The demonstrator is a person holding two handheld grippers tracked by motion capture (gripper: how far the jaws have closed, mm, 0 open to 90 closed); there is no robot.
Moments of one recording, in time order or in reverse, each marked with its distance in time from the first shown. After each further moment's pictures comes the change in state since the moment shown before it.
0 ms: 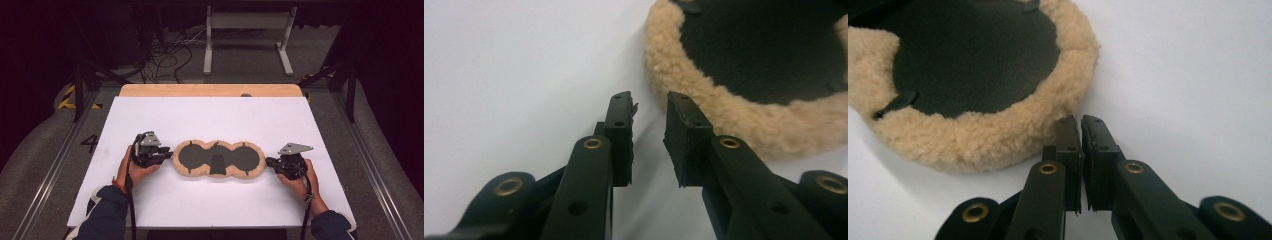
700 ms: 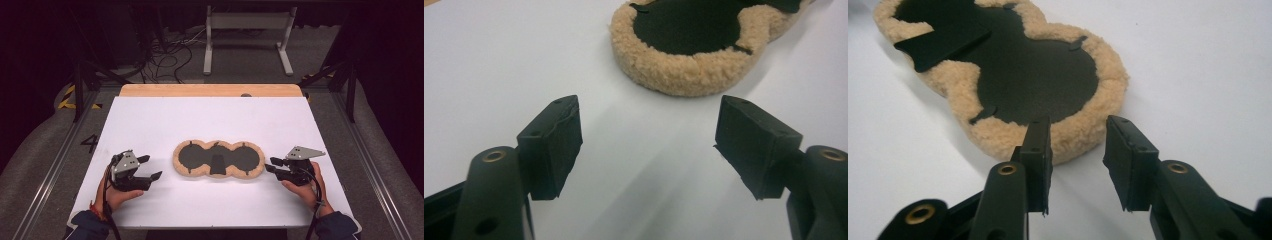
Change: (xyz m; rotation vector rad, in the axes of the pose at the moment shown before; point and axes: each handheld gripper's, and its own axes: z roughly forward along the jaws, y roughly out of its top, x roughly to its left) left arm -0.042 -0.048 -0.063 -0.128 0.057 0.006; right arm 0.013 0.001 -0.031 -0.091 0.077 -0.022
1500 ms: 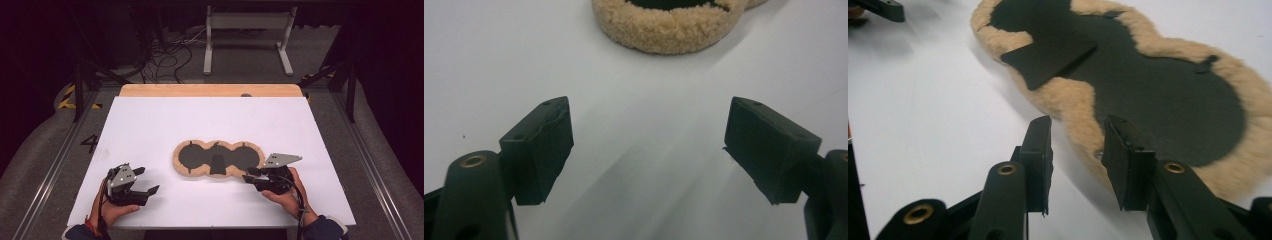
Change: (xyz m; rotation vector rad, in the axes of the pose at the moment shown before) left arm -0.016 -0.020 -0.005 0.054 -0.007 -0.011; right arm 0.057 0.018 0.023 0.034 0.166 -0.032
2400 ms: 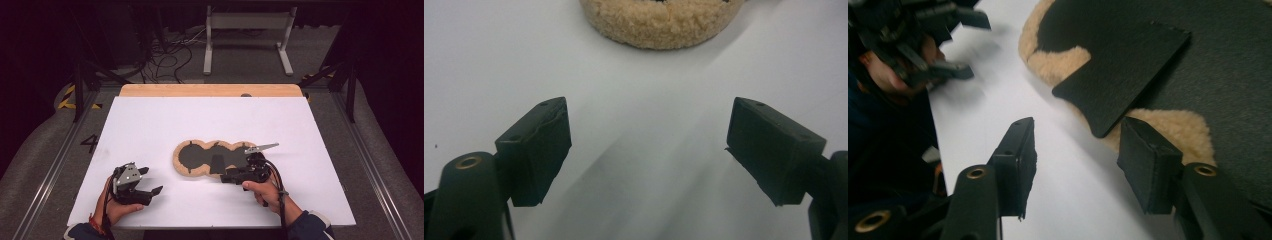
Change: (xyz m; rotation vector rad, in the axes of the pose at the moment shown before) left arm -0.001 0.005 0.012 0.027 -0.021 -0.001; right arm -0.008 0.021 0.054 0.051 0.300 0.363
